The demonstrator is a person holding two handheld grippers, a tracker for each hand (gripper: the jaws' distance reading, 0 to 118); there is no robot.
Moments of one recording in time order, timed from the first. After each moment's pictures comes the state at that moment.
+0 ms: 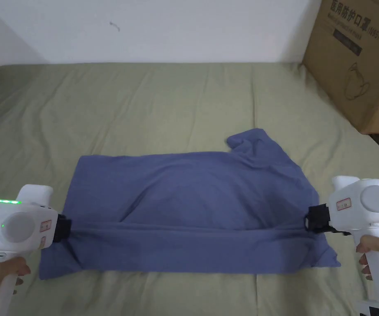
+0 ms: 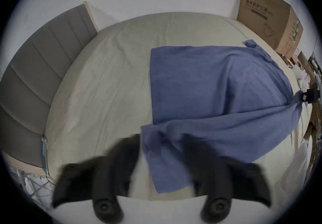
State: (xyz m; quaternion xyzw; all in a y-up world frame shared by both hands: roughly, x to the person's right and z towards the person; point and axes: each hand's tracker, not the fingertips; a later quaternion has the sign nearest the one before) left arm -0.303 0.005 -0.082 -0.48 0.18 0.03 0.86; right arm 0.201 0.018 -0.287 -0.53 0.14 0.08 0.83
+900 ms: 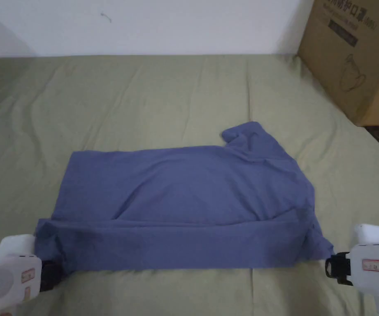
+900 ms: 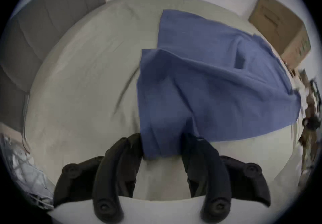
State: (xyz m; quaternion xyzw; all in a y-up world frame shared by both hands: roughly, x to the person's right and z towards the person) left arm -0.288 -0.051 -0.019 -0.54 0.19 0.14 0.81; right arm 0.249 -0.004 -0.187 -0.53 0.14 -0.01 0.83
